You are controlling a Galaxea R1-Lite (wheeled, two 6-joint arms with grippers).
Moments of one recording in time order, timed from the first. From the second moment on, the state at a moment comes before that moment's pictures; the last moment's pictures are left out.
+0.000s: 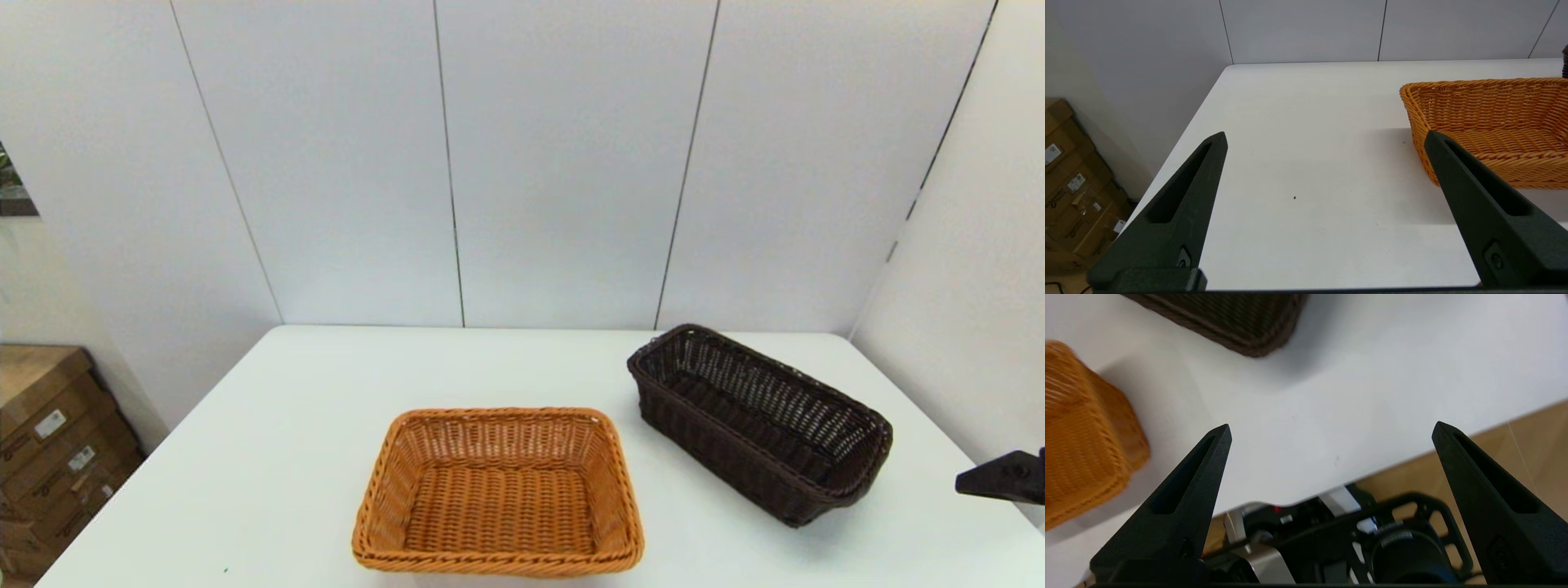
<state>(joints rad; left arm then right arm) -0.01 0.00 -0.02 0.04 0.00 0.00 0.12 1.16 -0.90 0.76 -0.20 0.58</state>
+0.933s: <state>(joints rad) -0.01 0.00 -0.02 0.04 0.00 0.00 0.14 1.57 -0.98 0.65 -0.23 0.68</state>
